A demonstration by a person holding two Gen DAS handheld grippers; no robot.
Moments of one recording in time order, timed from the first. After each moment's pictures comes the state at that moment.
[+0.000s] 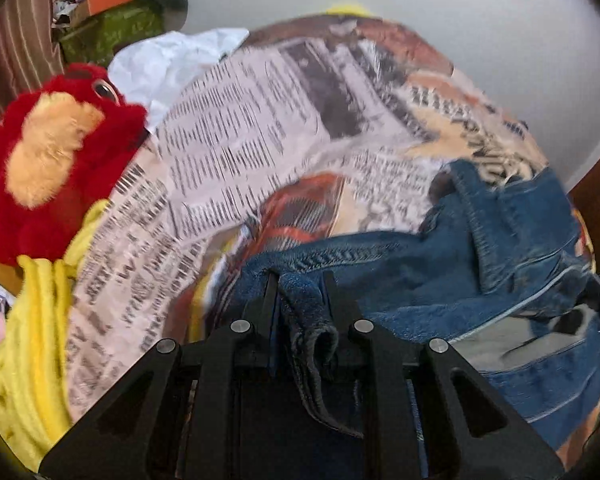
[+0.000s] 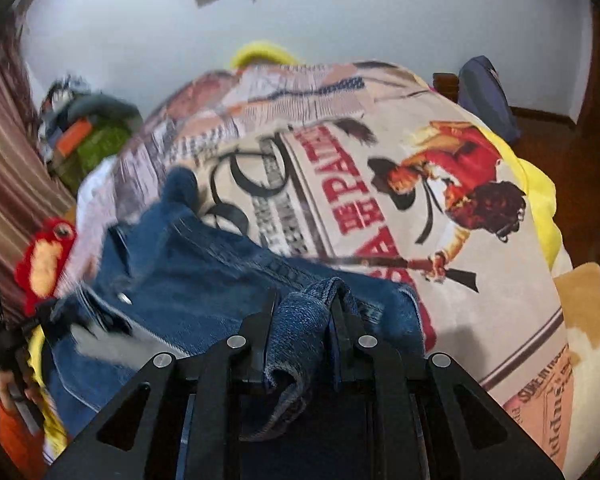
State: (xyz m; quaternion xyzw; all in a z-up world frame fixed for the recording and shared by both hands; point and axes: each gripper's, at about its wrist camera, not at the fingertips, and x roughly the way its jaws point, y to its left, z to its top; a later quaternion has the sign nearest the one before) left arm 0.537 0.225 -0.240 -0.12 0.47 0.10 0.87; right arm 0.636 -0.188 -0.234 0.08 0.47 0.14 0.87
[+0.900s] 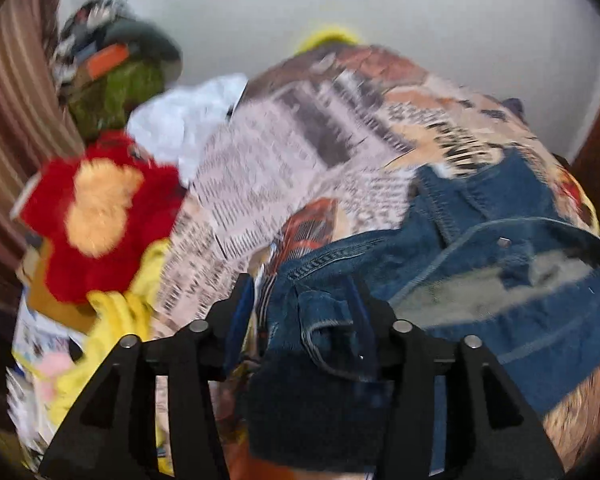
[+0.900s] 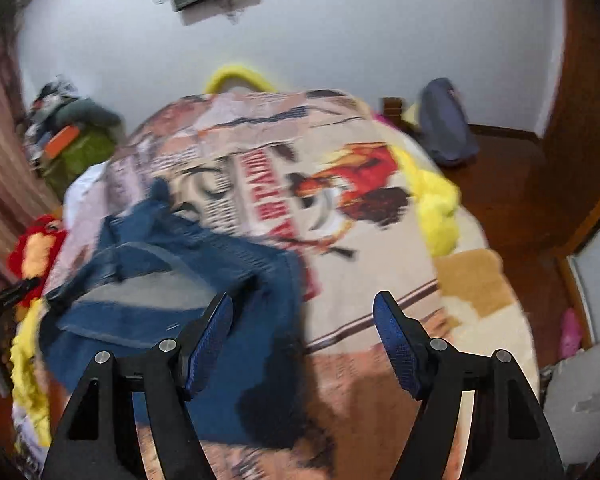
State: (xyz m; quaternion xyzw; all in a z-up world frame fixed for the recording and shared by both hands) left arm 0.483 0.198 -0.160 0.00 0.44 0.10 0.89; right arm 0.553 -0.257 -0.173 0.06 0.44 0.11 0.89
